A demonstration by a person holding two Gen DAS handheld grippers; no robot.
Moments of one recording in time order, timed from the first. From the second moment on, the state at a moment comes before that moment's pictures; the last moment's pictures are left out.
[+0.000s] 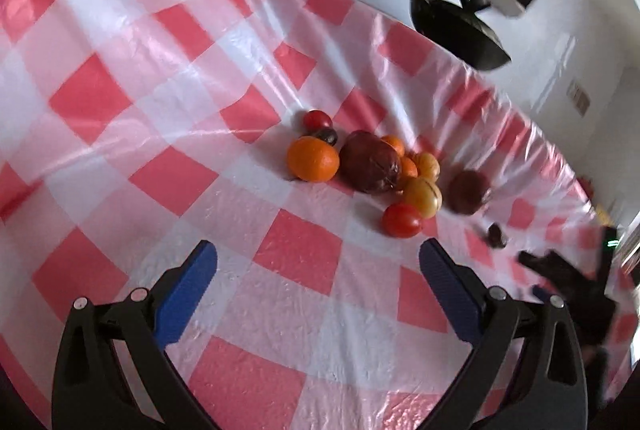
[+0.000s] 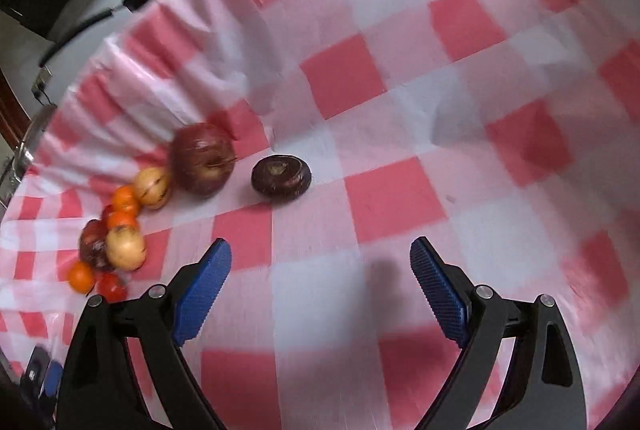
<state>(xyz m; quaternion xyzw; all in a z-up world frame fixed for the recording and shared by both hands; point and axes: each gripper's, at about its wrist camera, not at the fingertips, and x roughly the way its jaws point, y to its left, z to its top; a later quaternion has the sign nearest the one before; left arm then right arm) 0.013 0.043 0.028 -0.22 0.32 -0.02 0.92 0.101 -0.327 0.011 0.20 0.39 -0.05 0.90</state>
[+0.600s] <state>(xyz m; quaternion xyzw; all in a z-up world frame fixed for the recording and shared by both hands) 0.015 0.040 0.027 -0.21 0.32 -0.03 0.92 0.145 -0.302 0.003 0.12 0.41 -0.04 0.90</state>
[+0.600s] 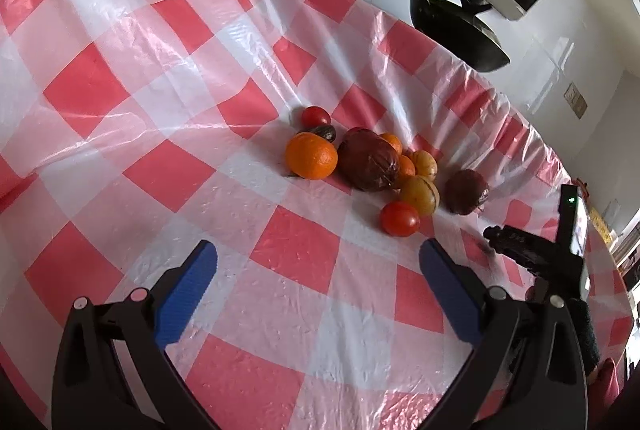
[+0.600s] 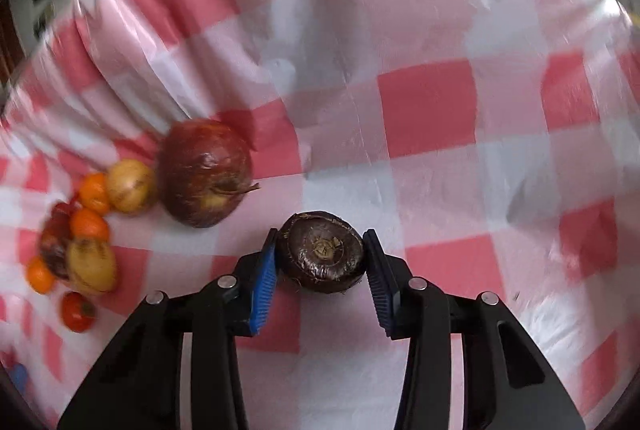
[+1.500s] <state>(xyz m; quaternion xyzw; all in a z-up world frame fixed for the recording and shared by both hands) 0.113 -0.059 0.013 -0.07 0.42 -0.02 0.91 0.122 -0.343 -0.005 0.25 0.37 0.00 0.89</state>
